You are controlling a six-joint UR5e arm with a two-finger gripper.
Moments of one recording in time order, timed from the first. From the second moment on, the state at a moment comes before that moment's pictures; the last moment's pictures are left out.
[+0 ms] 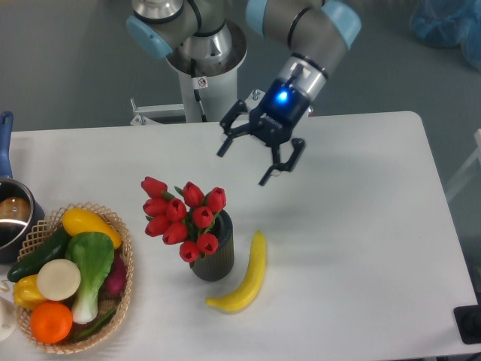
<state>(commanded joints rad) 2.76 -1.61 -2.10 -0.93 0.46 1.40</state>
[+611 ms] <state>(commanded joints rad) 2.71 -1.74 -2.00 -0.87 0.44 1.40</state>
